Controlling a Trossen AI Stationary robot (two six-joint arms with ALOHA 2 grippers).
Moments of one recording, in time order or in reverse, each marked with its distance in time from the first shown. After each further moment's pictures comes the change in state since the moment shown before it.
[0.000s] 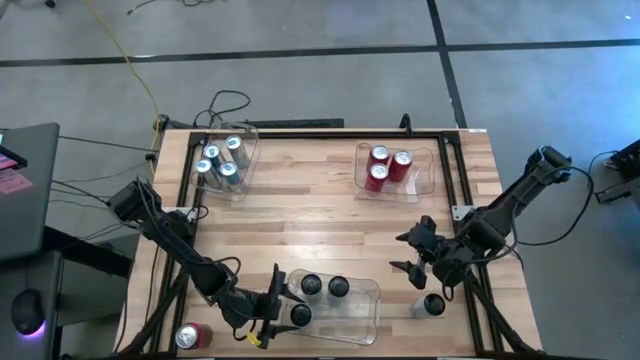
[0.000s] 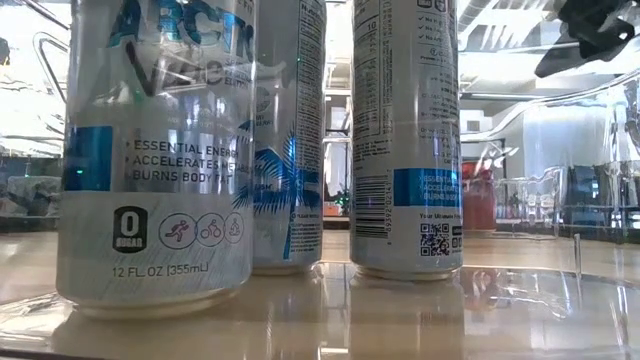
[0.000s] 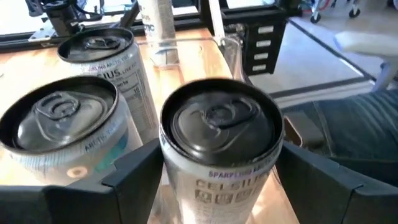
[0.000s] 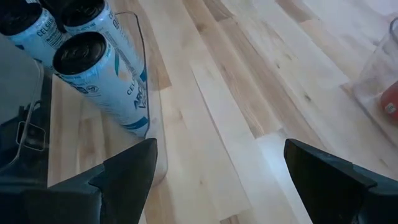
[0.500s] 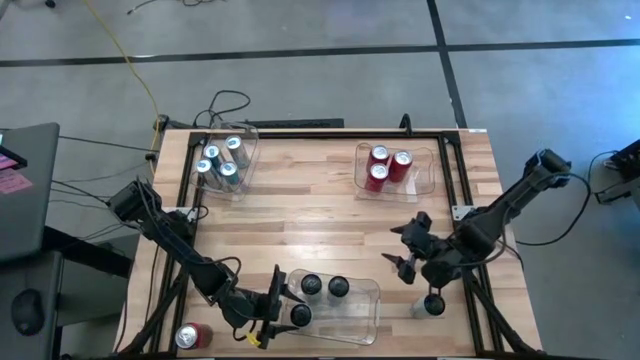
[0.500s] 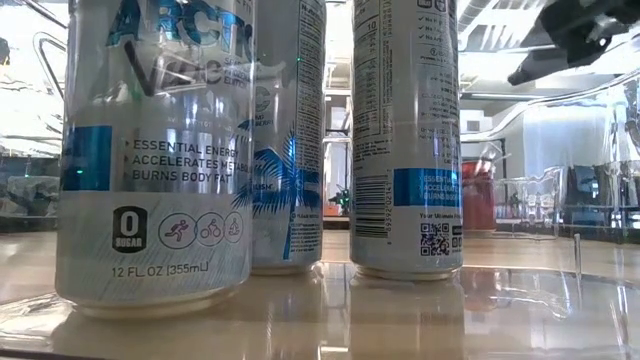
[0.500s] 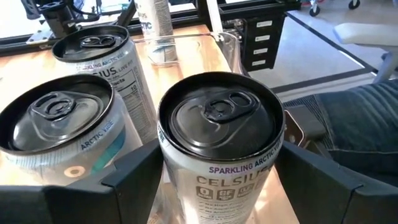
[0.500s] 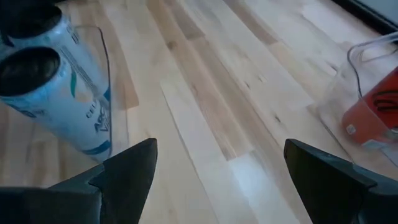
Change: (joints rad) left arm 0.000 0.000 0.000 -0.005 0.002 0.031; right arm -0.048 0.070 0.000 0.027 0.114 -0.047
